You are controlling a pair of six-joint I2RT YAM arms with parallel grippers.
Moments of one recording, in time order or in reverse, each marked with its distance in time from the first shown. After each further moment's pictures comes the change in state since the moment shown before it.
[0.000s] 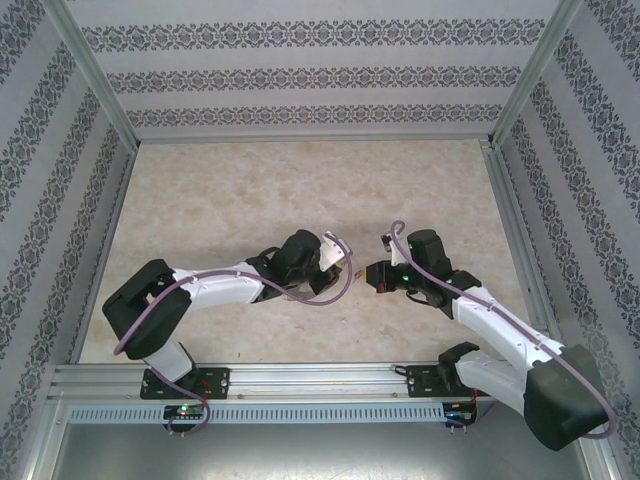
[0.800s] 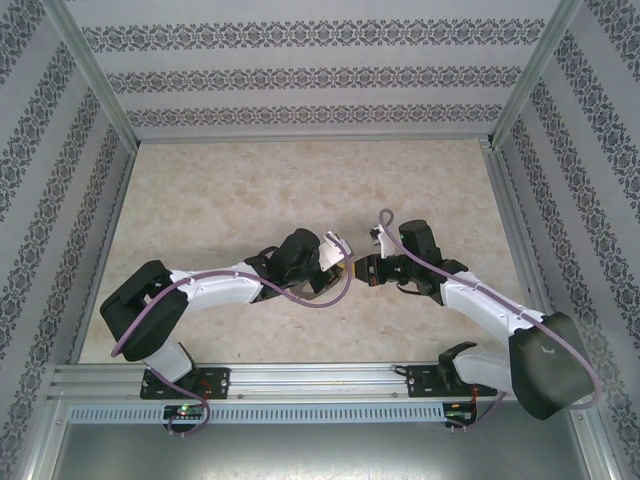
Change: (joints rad) left arm 0.000 -0.010 0.000 0.015 0.027 0.044; right arm 0.001 0.167 0.055 0.118 -0.156 0.000
